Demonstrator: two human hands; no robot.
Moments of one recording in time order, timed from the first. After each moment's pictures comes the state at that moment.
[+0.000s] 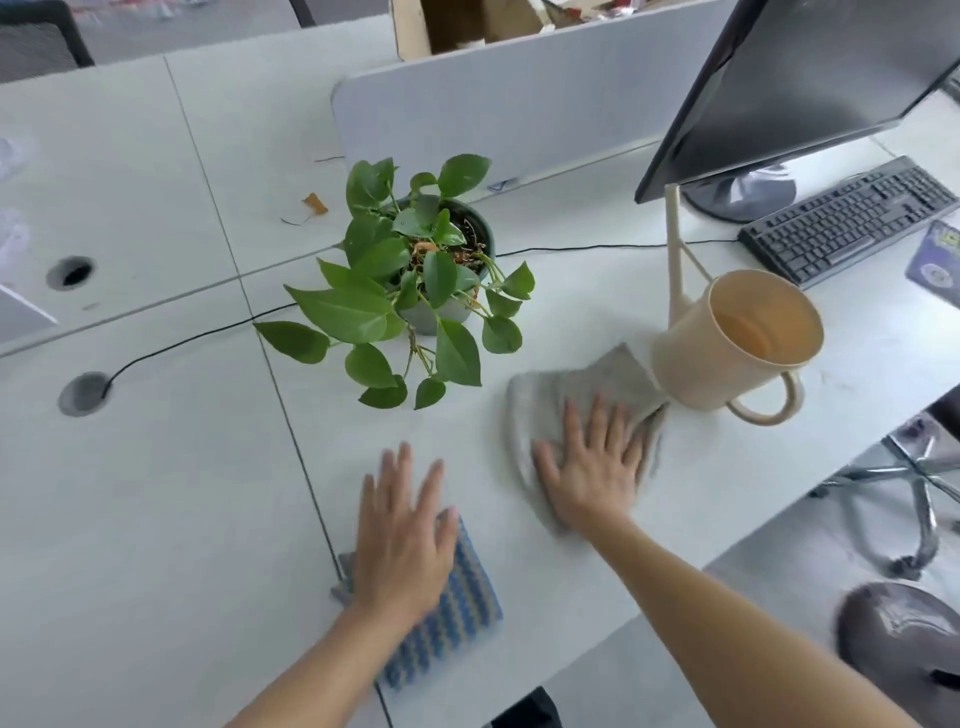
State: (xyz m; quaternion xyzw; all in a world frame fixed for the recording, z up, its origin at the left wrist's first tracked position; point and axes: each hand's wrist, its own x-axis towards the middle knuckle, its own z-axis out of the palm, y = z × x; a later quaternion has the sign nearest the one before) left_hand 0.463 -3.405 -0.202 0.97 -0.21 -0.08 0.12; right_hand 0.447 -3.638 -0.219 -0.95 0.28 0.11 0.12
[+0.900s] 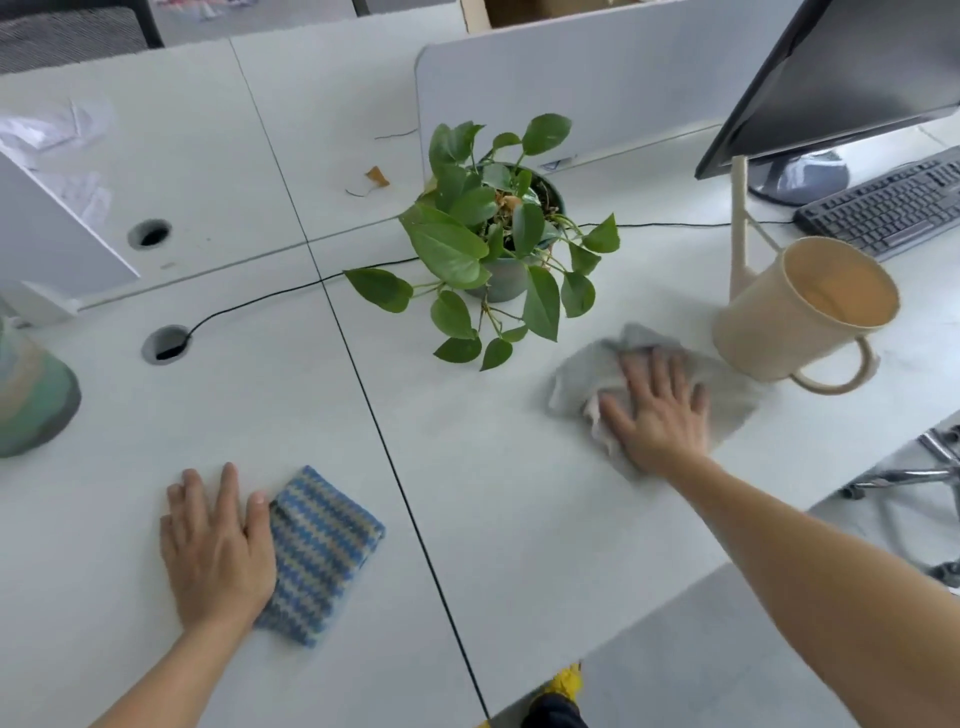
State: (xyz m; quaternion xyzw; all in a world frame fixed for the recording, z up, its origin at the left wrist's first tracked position) left_hand 0.477 -3.184 -0.230 0.99 0.09 -0.01 0.15; right_hand 0.459 -3.651 -0.222 -0.96 0.25 0.10 0.09
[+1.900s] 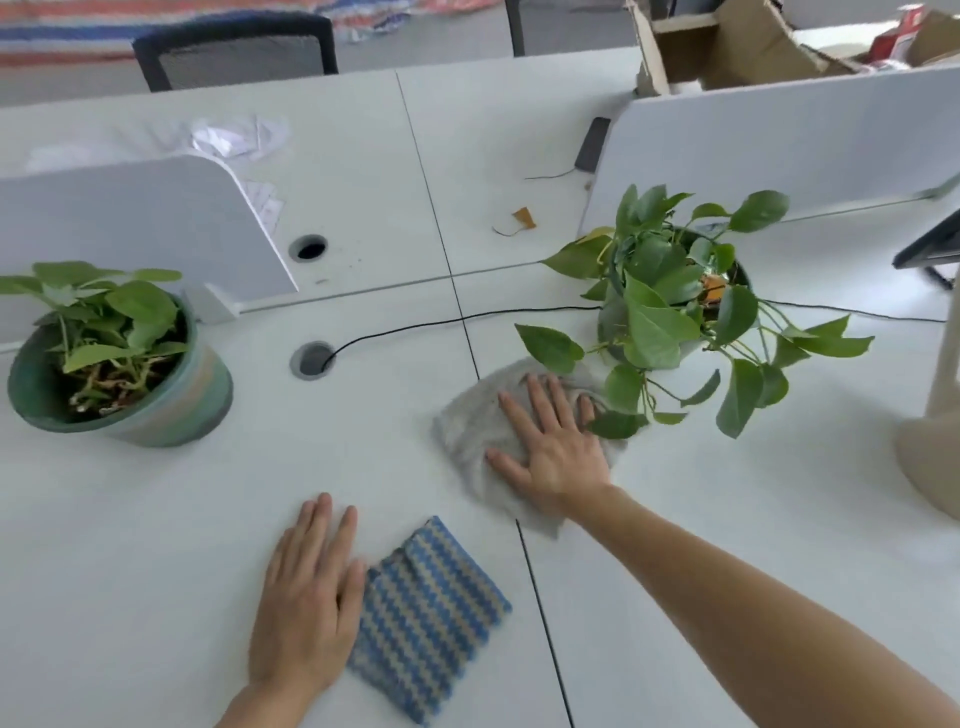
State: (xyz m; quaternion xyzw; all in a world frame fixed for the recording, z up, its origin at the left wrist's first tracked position) left_hand 0.479 -3.133 -0.229 0.98 -0.07 -0.01 0.16; right_hand 0.587 -3.428 -0.214 -0.98 -0.04 0.14 0.10
